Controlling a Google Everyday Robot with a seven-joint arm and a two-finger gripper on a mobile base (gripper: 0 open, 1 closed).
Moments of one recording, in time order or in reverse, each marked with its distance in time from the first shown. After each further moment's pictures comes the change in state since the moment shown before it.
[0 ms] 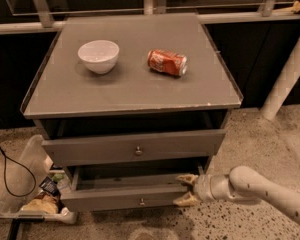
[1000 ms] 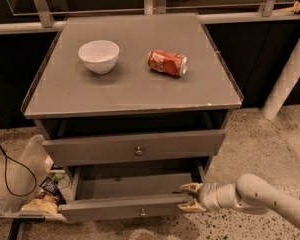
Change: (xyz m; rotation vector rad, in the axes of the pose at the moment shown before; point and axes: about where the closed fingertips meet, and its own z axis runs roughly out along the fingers) arm 0.006 0.022 -0.011 -0.012 -0.021 0.011
